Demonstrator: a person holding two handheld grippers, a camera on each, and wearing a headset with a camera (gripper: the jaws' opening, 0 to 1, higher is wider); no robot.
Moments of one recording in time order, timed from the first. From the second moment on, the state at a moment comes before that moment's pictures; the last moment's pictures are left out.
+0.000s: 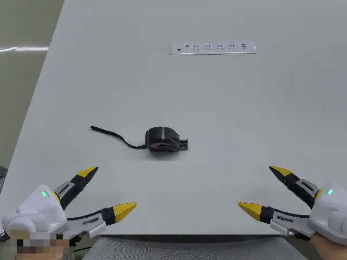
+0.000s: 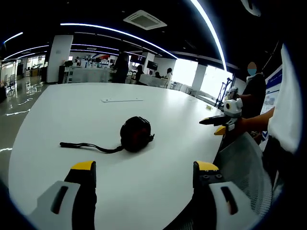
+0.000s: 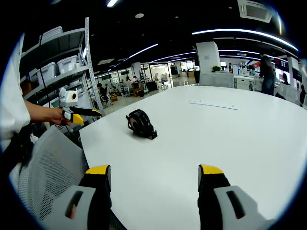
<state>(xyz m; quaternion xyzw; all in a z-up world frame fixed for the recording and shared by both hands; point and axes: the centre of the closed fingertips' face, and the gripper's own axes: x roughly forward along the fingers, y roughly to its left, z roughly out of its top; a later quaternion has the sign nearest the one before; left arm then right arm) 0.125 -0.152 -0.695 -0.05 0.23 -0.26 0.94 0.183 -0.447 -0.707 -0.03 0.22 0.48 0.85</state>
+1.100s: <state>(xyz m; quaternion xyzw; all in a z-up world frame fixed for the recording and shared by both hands) 0.174 -0.176 -0.712 0.00 0.25 -0.32 0.92 0.197 -0.443 -0.714 -0.03 0.23 0.50 0.84</state>
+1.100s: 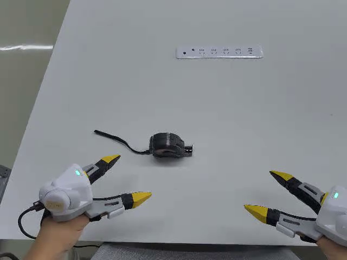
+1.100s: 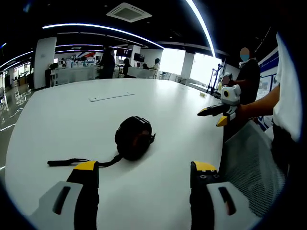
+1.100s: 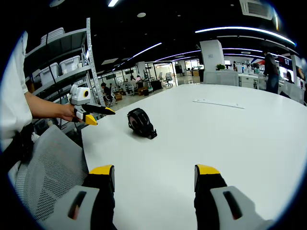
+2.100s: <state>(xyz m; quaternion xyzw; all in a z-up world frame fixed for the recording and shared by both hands) 0.223 -0.199 -0.725 0.03 0.26 -0.35 0.90 0.212 -0.434 -0.724 -0.02 0.23 0.52 0.82</state>
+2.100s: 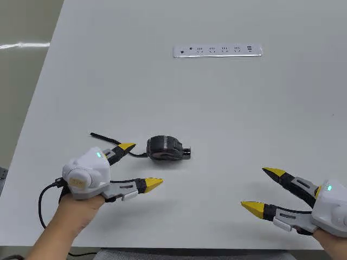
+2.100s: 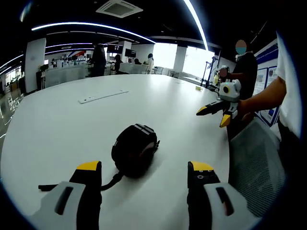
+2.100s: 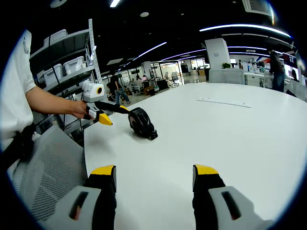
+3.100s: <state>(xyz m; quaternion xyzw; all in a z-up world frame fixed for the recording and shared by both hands) 0.249 -0.202 -0.754 0.09 0.29 -0.41 0.86 0.235 -0.413 -0.736 -0.03 0.24 0.56 0.79</state>
